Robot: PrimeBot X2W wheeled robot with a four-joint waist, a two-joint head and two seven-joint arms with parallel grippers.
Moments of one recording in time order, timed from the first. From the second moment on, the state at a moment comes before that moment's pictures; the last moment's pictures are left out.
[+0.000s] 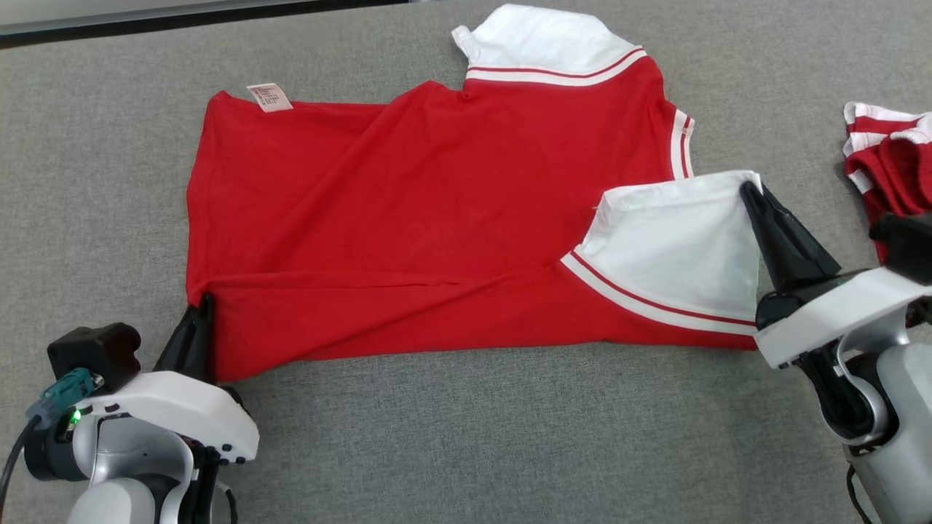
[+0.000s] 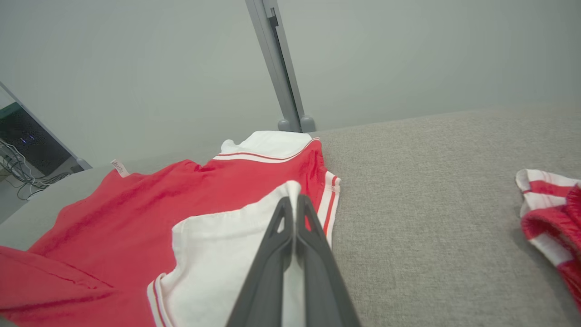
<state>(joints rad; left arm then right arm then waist) -0.06 0.18 -0.05 -0.13 -0.39 0.13 0.26 -0.38 -0.39 0.31 0.17 0.67 0.13 0.03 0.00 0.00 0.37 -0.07</state>
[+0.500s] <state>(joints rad) -0.07 0.11 -0.04 -0.09 -0.39 0.14 -0.01 -0.49 -0.42 0.39 0.31 0.65 0.13 -0.26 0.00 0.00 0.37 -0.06</state>
